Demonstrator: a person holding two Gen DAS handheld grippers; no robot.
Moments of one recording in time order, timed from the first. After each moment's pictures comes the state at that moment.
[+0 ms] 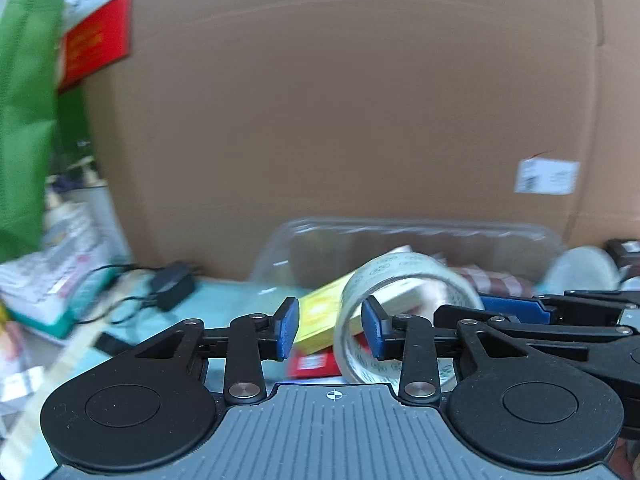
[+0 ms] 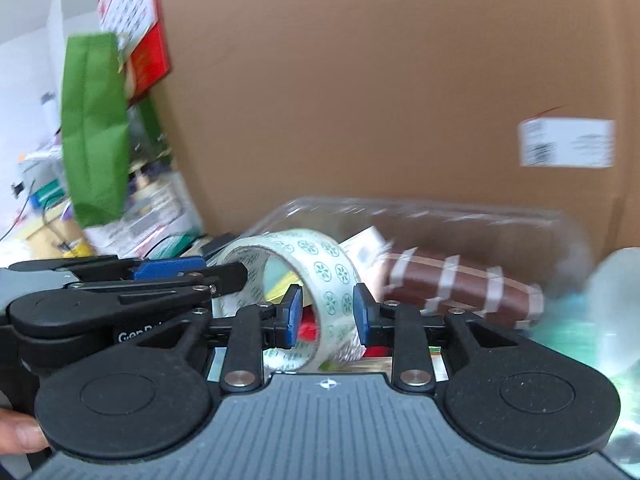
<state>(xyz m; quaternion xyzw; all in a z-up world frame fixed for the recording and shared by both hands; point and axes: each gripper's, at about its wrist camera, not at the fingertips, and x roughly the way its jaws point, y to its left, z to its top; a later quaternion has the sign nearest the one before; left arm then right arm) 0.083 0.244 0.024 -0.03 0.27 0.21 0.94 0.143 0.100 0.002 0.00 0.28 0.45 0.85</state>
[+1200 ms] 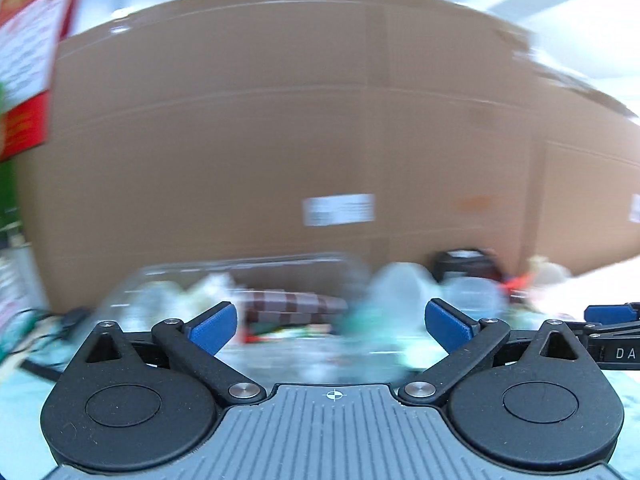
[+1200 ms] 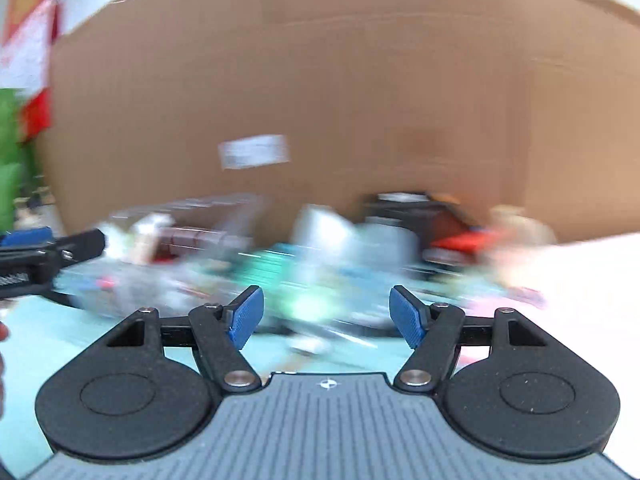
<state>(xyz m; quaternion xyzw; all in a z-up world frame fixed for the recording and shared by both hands) 0.008 0.068 0.022 0.01 0.14 0.03 0.99 0.049 -0.174 -0.005 0.01 0.21 0.18 0.96</state>
